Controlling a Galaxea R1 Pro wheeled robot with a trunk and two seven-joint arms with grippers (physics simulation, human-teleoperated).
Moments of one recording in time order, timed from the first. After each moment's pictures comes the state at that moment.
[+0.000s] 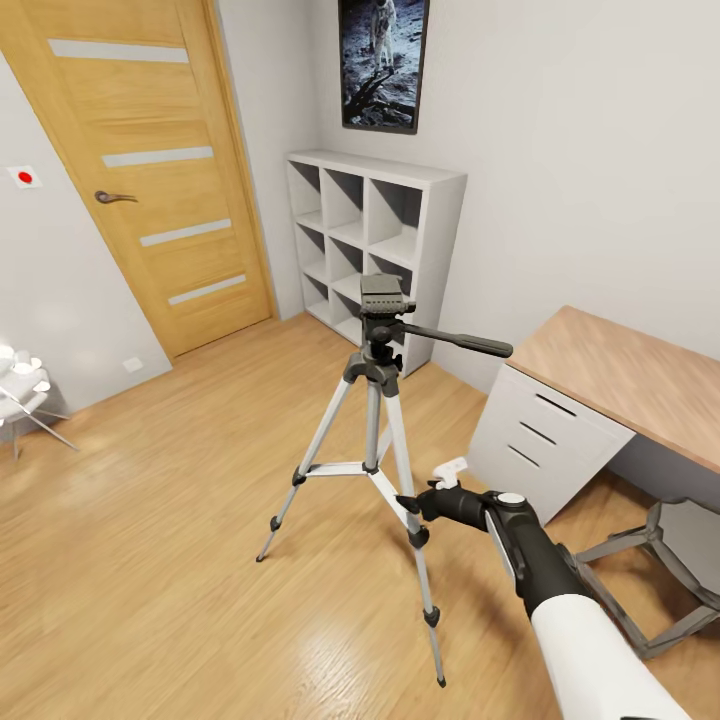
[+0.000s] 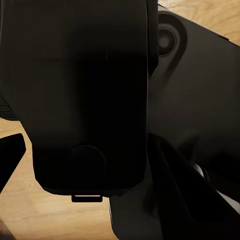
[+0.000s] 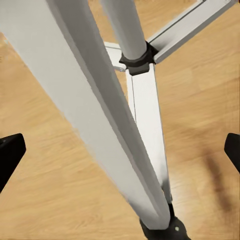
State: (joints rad) left arm -0.08 0.05 -0.33 -0.07 0.80 -0.21 -0.04; right arm -0.69 0.04 -0.11 -0.84 0.26 0.35 0.71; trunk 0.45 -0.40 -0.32
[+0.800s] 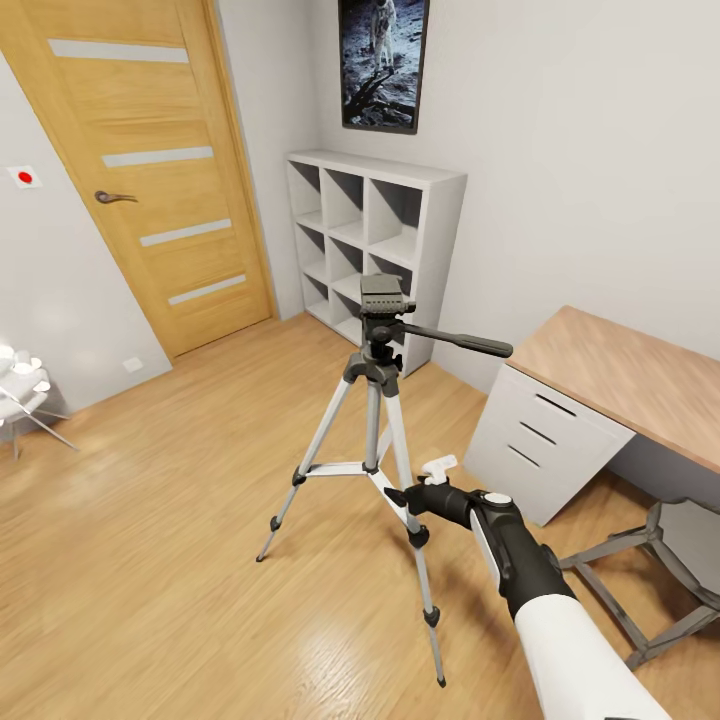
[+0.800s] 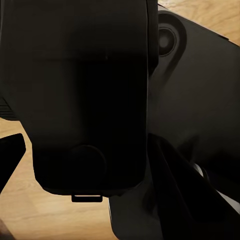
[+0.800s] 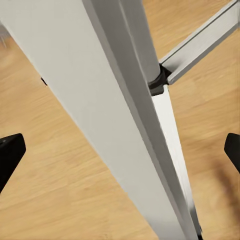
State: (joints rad) left arm -0.07 0.04 -0.33 -0.07 0.80 -0.21 -0.04; right arm -0.69 0.10 -0.12 -0.83 0.21 0.33 0.64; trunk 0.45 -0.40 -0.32
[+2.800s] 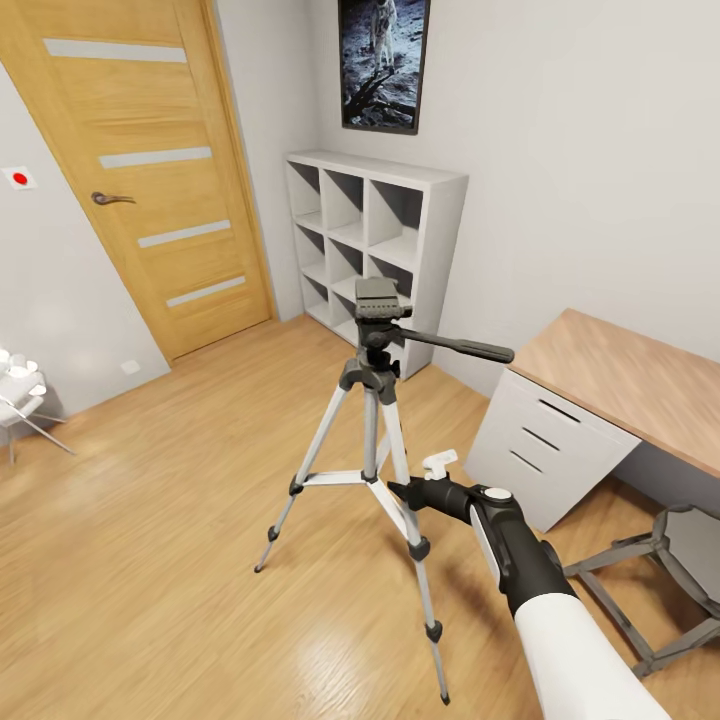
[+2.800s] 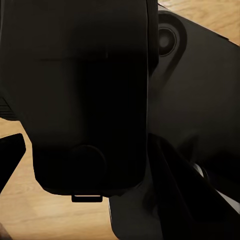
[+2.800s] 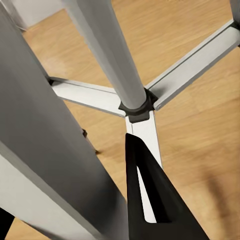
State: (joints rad) left arm -0.07 0.05 -0.32 -0.07 0.80 -0.21 -0.04; right arm -0.69 0.10 -0.11 -0.87 0.22 0.35 0.63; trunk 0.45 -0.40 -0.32
